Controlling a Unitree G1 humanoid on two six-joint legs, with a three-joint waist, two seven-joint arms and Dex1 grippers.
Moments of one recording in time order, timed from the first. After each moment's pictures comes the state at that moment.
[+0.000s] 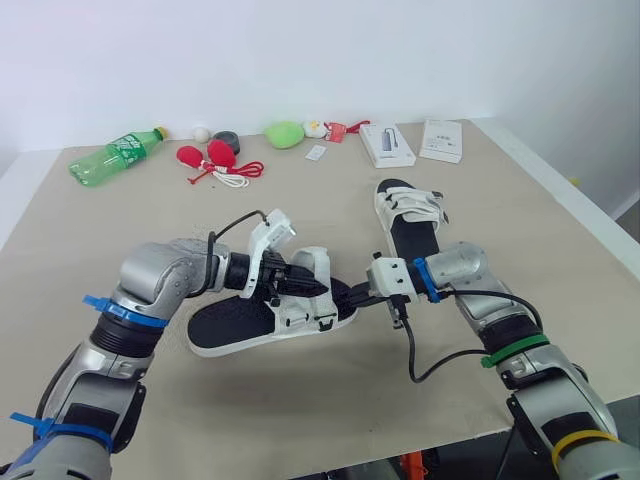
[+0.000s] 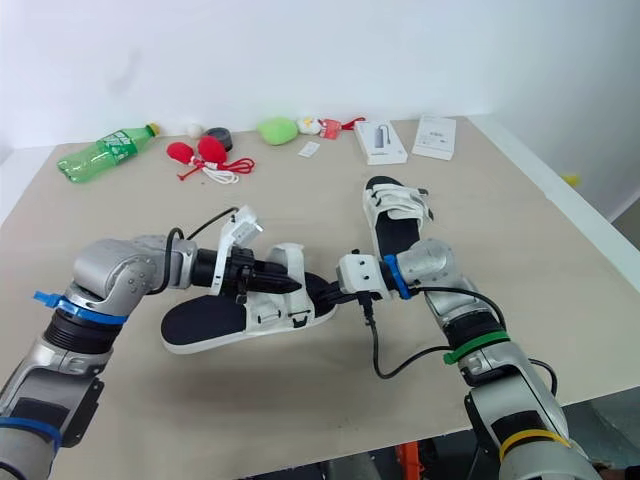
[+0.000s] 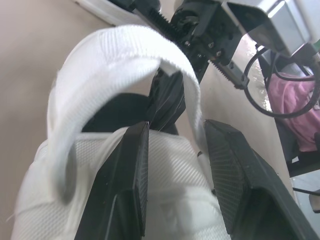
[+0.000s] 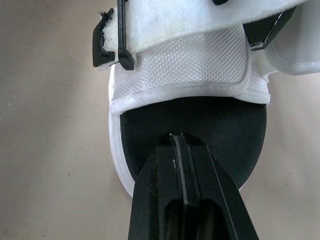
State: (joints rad) left arm -0.75 0.51 -0.21 -0.05 -0.67 1.09 -0.92; right arm -0.73 -0.55 0.35 0.50 0.07 -0.31 1.39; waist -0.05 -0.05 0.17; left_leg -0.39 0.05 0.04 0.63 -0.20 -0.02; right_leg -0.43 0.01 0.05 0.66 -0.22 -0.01
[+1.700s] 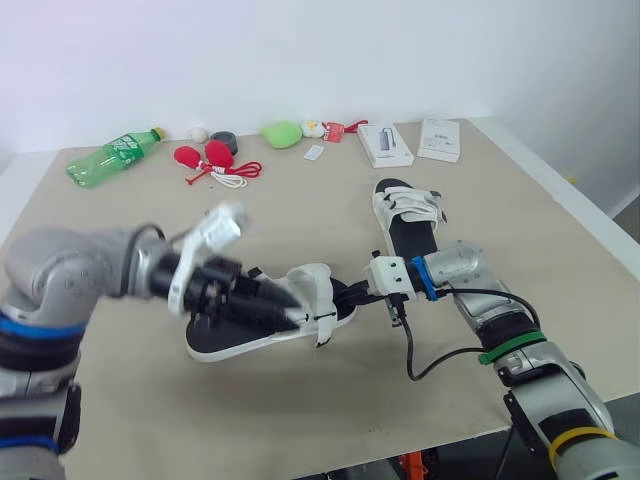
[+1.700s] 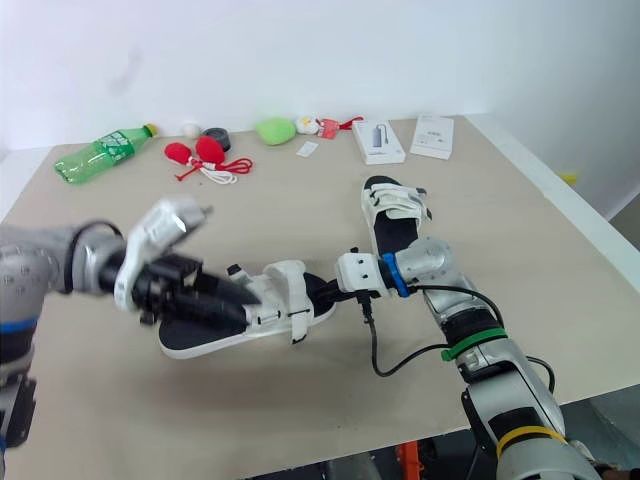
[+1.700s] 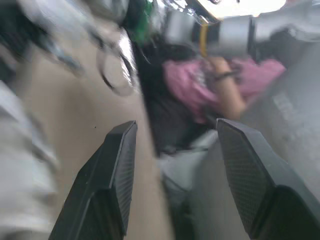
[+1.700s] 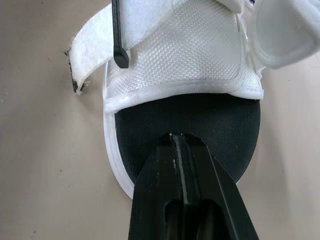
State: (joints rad) left arm -0.57 0.75 0.00 -0.37 -1.15 1.43 -1.09; right arm -0.75 -0.54 0.35 0.53 0.06 -0.34 1.39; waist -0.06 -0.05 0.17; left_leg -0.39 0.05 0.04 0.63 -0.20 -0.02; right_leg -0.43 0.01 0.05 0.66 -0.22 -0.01
